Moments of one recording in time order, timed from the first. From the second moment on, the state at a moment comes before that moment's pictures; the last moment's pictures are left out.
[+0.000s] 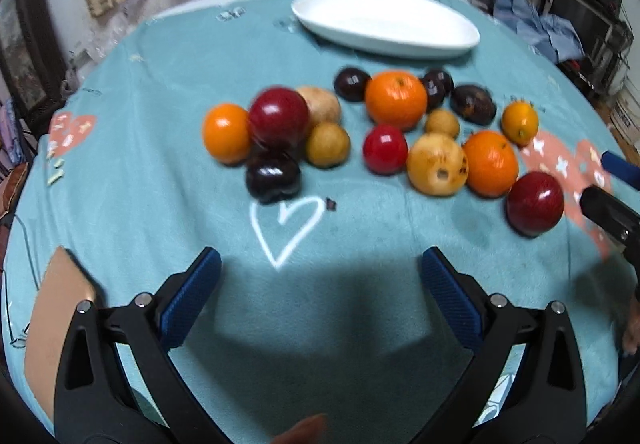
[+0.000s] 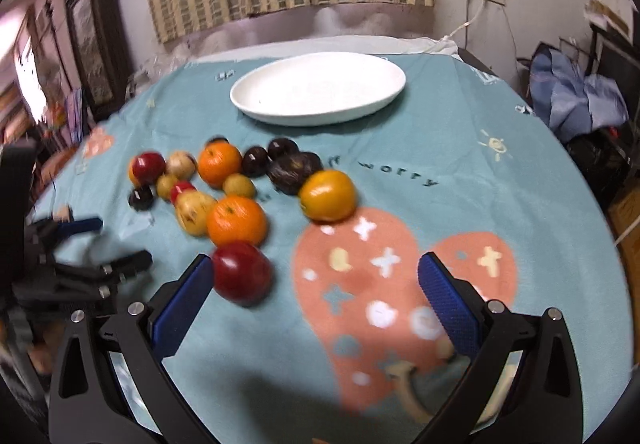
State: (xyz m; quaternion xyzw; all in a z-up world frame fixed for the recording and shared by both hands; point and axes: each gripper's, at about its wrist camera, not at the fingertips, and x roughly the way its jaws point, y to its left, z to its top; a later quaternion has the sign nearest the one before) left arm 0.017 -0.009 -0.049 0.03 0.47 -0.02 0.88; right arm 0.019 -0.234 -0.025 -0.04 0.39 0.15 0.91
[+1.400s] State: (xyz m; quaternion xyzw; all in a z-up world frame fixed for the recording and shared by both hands) left arm 0.055 0.025 -0.038 0.03 0.44 -0.08 0.89; right arm 0.044 -0.193 -0.051 -0.05 0.45 0.27 0.85
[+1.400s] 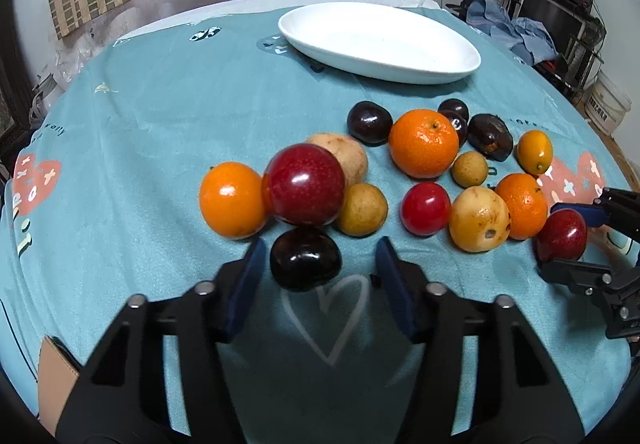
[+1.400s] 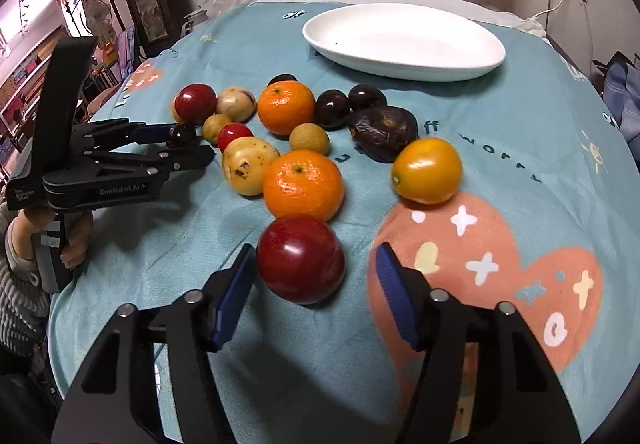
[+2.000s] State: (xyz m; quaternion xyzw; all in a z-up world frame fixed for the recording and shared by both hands) left arm 0.026 0.036 -0.020 -0.05 0.40 -0.13 0.91; right arm 0.019 -0.194 -0.042 -0.01 0.42 0.29 0.86
